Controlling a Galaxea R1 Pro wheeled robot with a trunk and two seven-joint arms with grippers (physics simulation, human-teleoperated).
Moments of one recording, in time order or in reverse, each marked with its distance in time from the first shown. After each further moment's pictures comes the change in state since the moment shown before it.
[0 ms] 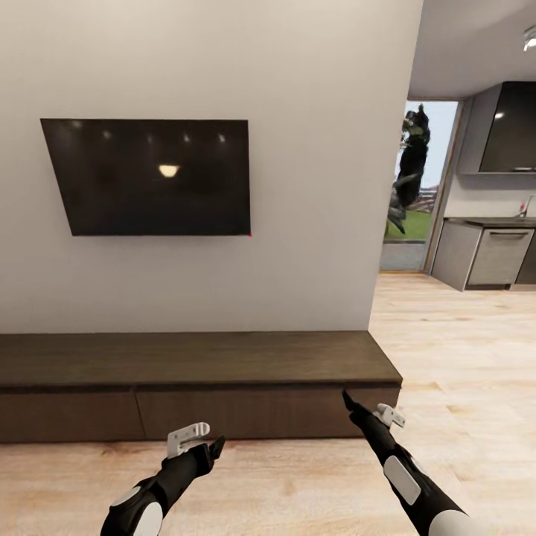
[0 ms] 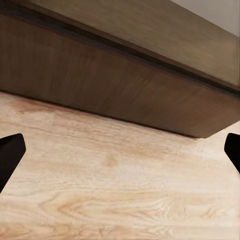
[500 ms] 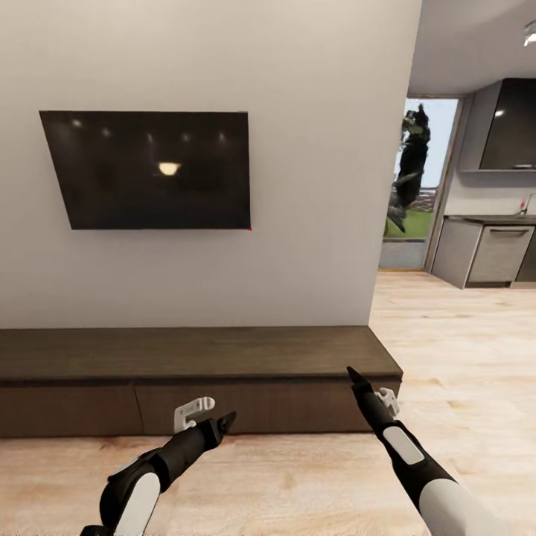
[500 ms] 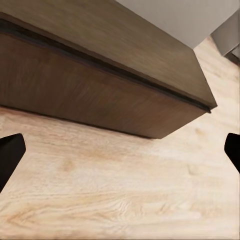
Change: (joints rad) left arm -0.054 -0.007 -0.001 -0.126 0.146 0.147 -0.008; right arm -0.091 0.011 -0.068 -0.002 -0.357 0.224 0.006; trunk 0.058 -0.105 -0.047
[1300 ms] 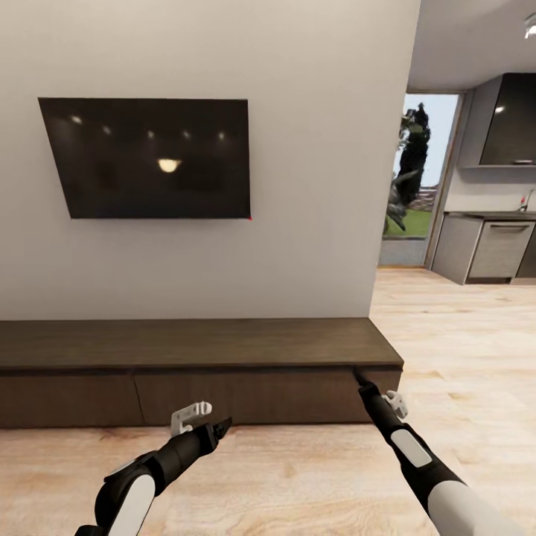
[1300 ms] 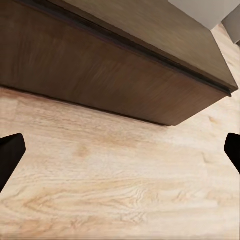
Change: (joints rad) left arm -0.003 0.045 -0.013 0.027 0.023 0.004 0.006; right arm 0.002 -0.033 0.004 0.021 0.015 -0.007 0.007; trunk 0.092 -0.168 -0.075
